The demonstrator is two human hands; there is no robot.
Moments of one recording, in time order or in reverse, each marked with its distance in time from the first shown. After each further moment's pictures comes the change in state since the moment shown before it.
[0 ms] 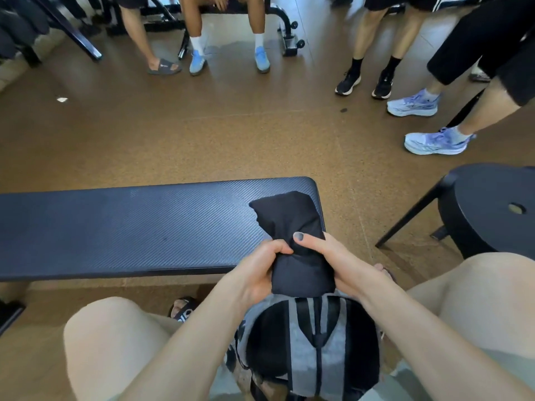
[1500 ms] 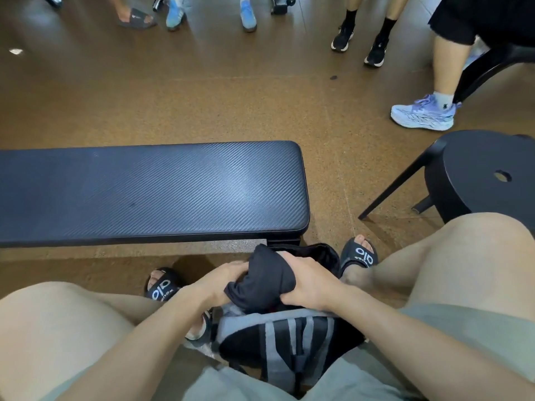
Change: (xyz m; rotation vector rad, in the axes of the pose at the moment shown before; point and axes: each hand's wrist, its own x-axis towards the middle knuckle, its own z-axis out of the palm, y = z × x) left_hand 0.072 -0.125 -0.104 1.188 -0.076 0.332; right_hand -0.005 0.108 -0.035 -1.202 -0.053 -0.045
